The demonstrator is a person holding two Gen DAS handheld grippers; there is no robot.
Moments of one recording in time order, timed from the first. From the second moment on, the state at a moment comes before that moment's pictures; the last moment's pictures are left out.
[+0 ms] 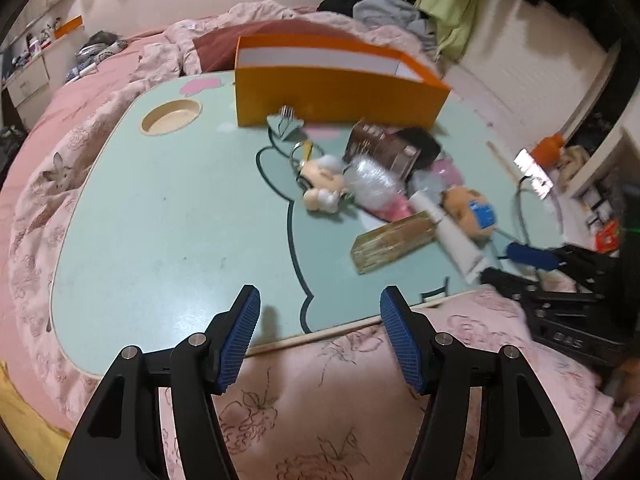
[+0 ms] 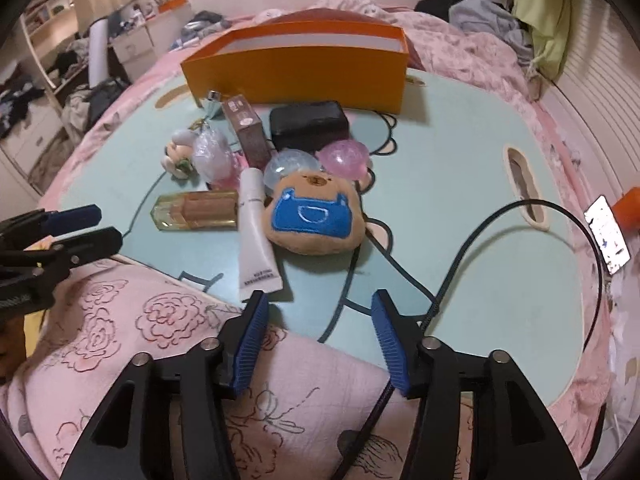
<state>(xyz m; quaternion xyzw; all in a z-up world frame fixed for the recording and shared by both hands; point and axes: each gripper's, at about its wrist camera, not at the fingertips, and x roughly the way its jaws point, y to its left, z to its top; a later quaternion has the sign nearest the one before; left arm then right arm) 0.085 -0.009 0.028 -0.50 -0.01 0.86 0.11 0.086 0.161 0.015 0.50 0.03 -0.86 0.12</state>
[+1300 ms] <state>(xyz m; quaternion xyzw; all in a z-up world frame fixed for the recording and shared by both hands) 0.074 -0.003 0.006 -0.51 0.03 0.86 0.04 0.078 0.163 0.007 0.50 0.03 -0.86 0.08</state>
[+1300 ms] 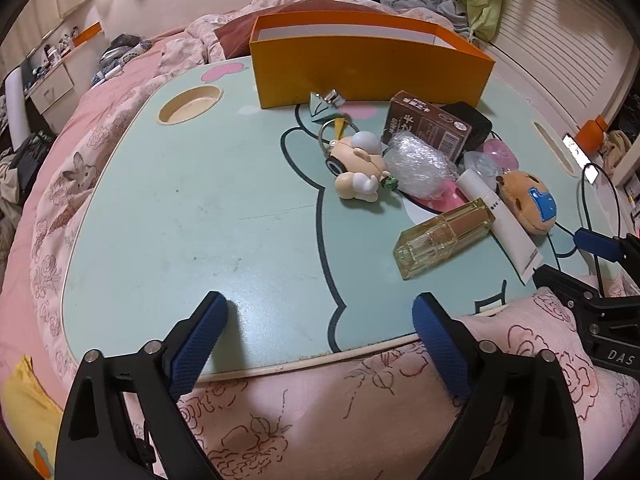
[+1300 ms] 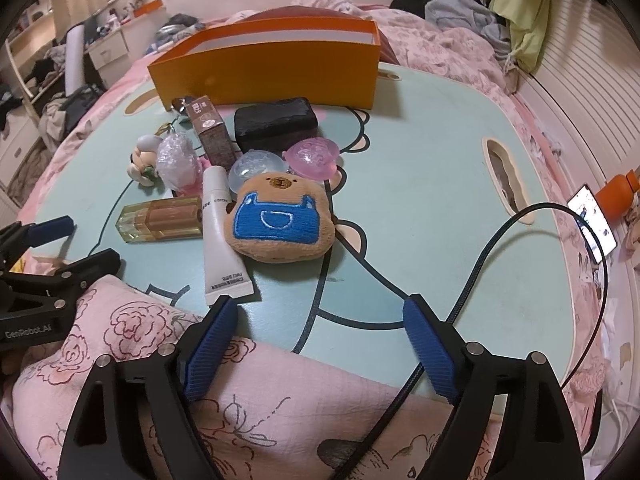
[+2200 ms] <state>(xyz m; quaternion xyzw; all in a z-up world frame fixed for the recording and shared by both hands) 0.072 -0.005 0.004 -0.51 0.03 0.86 0.04 0.077 0.165 0.006 0.50 0.03 -0.86 0.08</state>
